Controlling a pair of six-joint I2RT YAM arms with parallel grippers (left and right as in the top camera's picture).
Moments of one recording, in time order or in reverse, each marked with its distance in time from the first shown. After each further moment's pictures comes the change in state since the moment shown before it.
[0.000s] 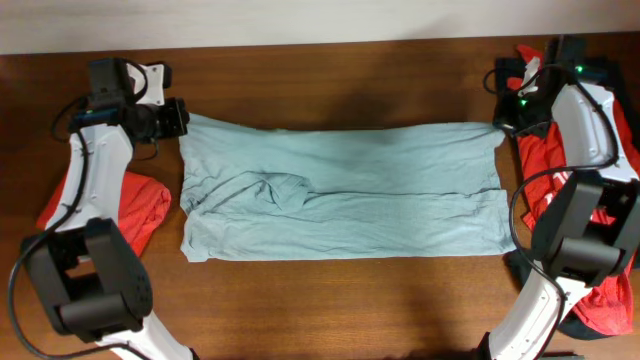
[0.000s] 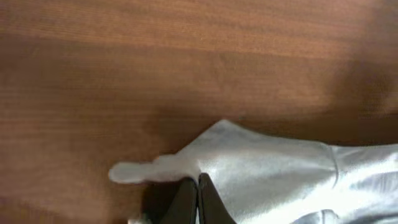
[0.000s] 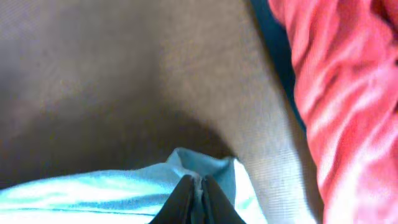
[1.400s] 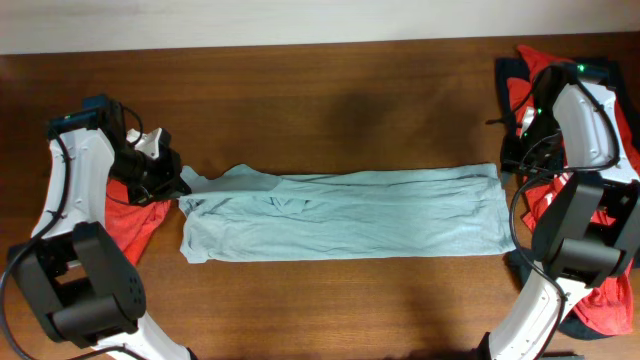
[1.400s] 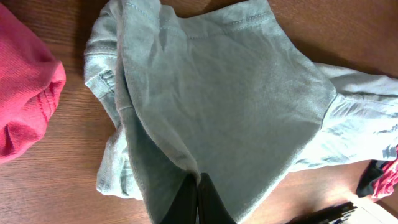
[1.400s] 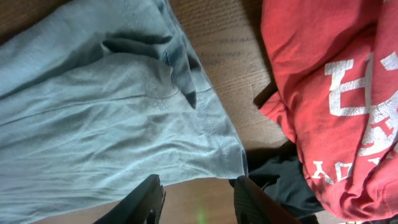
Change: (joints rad) left arm 0.075 -0.005 -0.001 -0.635 0.022 -0.046; right arm 0.000 0.000 0.003 -0.490 0.214 -0.015
